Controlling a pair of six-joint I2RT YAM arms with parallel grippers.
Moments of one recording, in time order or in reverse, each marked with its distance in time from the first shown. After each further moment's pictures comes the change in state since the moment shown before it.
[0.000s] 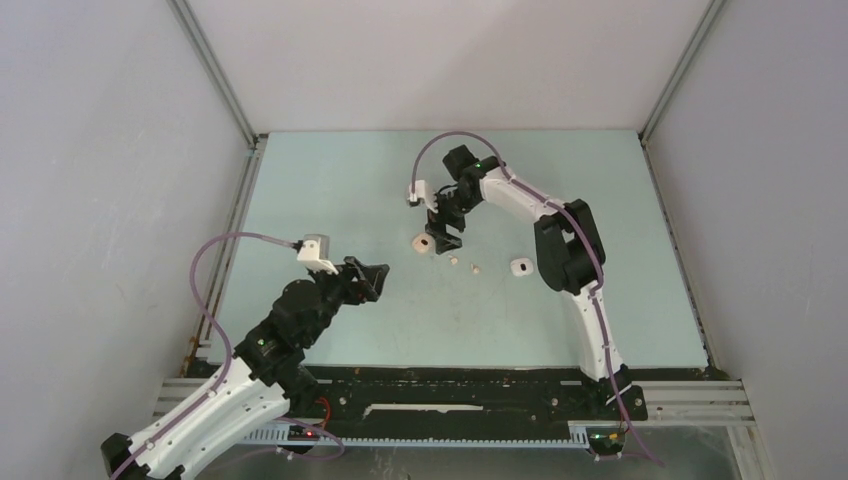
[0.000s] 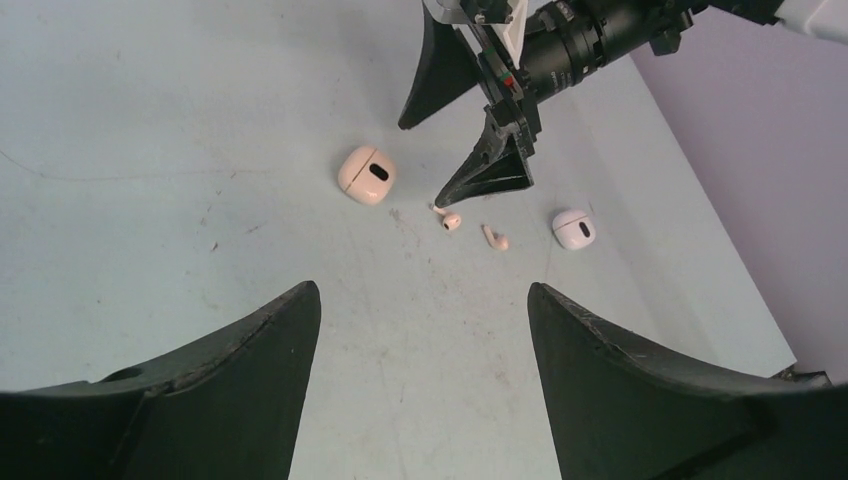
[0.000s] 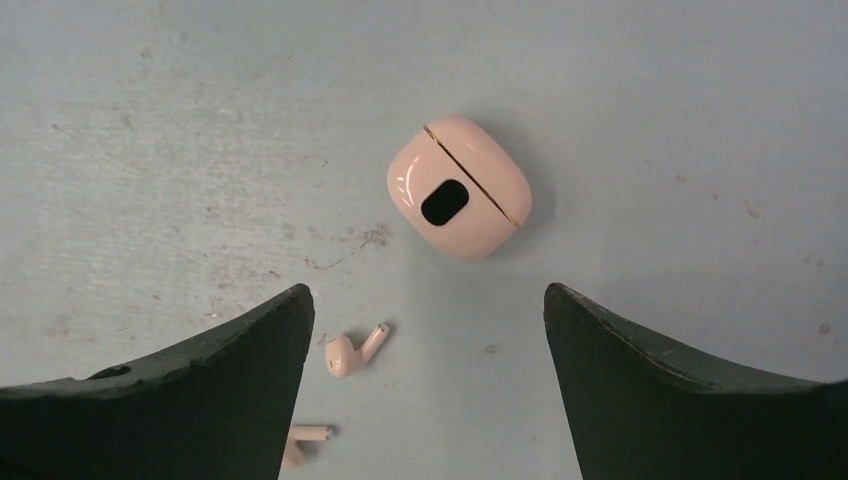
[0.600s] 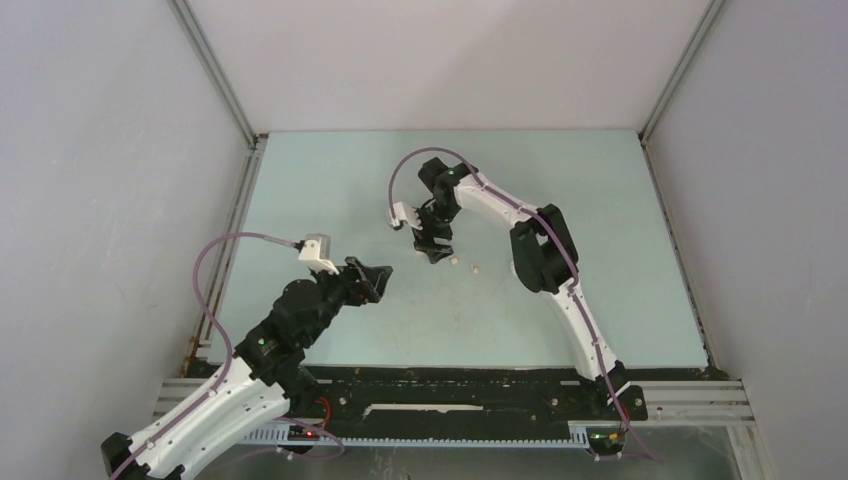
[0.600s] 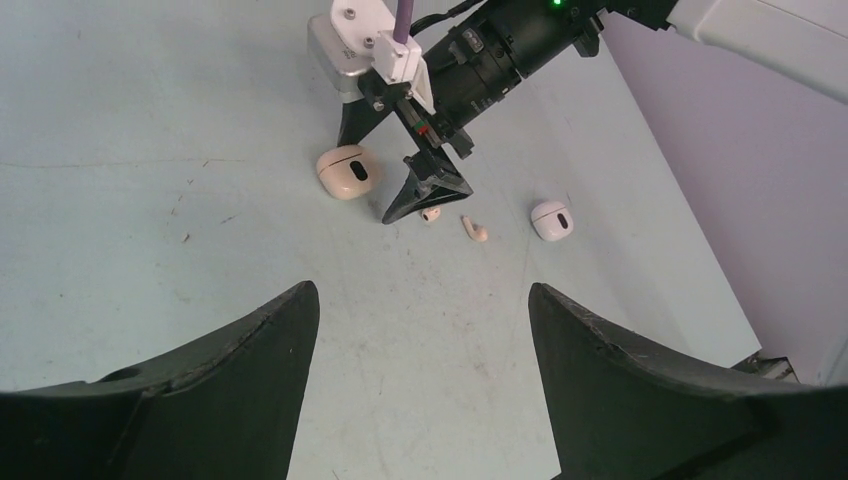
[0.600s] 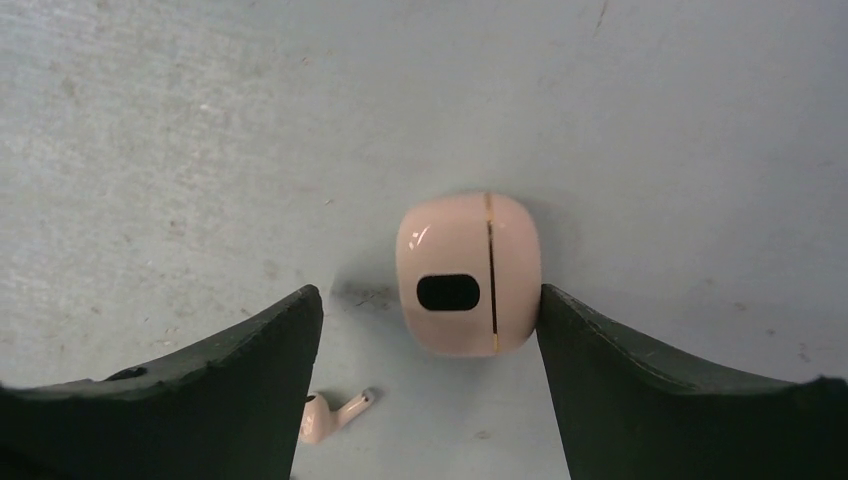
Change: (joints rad) left arm 0.000 0.016 0.000 -0.004 0.041 -0.043; right arm 0.099 0.167 0.208 -0.154 0.121 -0.206
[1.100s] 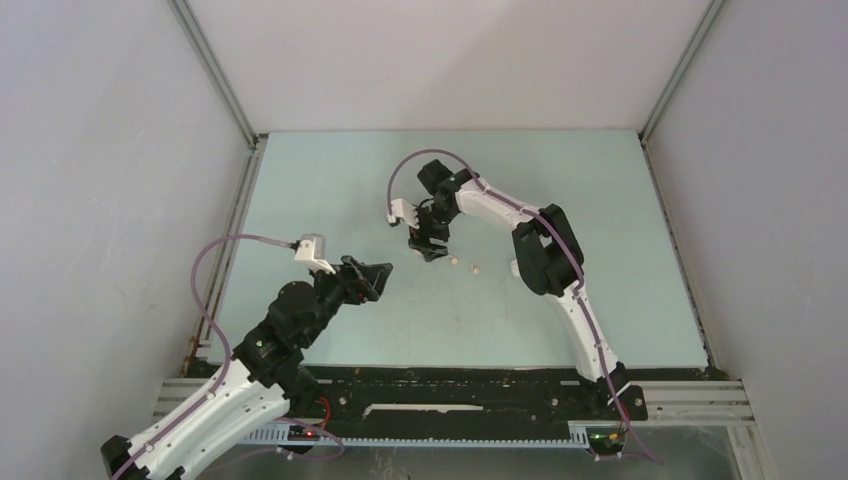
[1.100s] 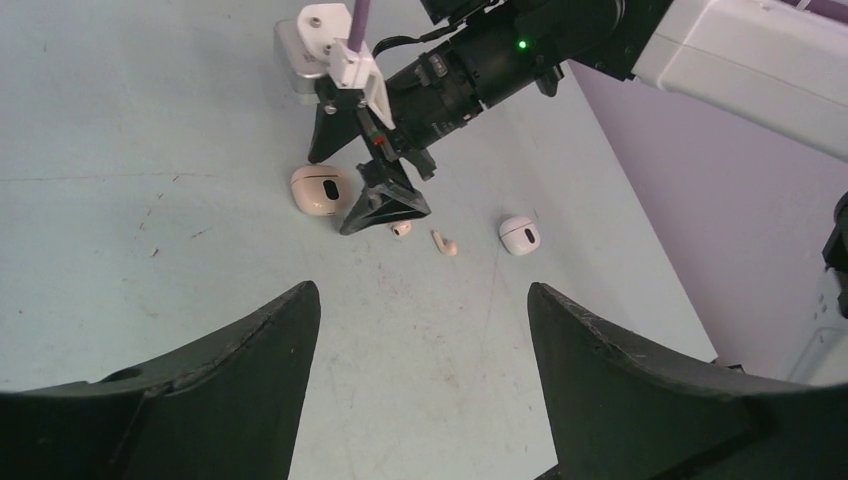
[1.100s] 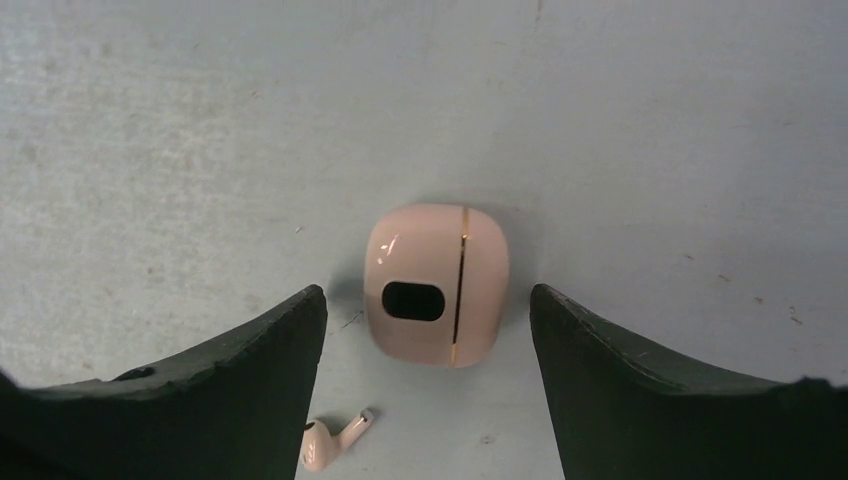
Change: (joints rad) left arm 0.000 -0.018 -0.005 0.039 0.018 -0.033; right arm 0.006 -0.062 -0.129 0.144 0.030 0.143
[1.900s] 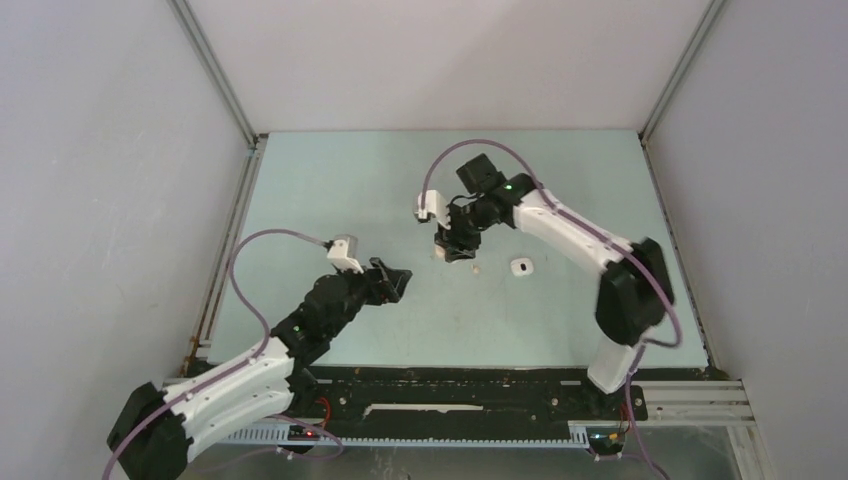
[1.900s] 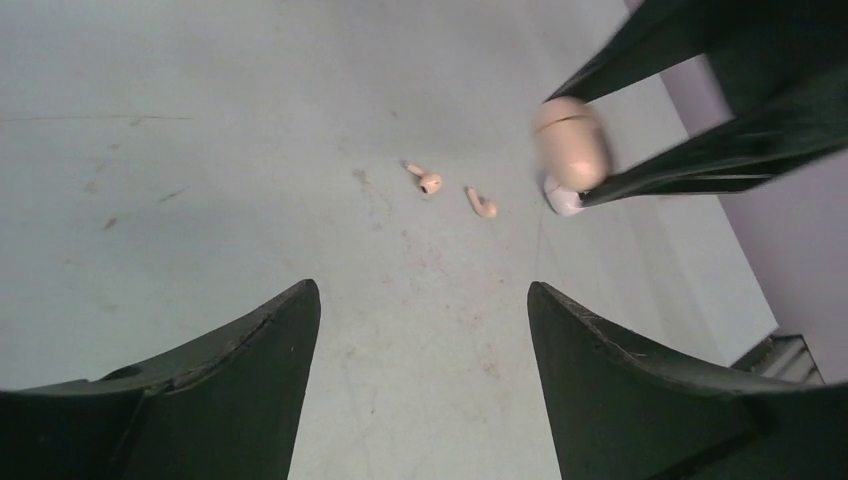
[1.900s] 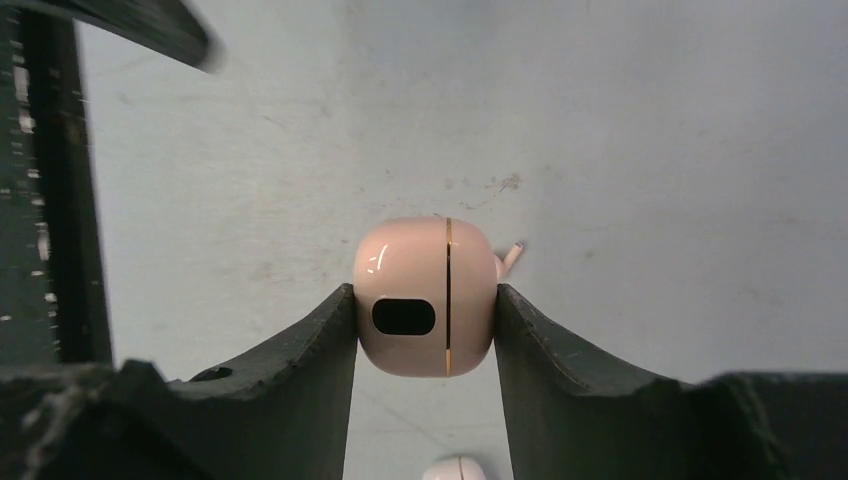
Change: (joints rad) left arm 0.000 0.247 -0.129 0.290 0.025 0.000; right arm -0.004 -0.523 -0.455 0.087 -0.005 0.163
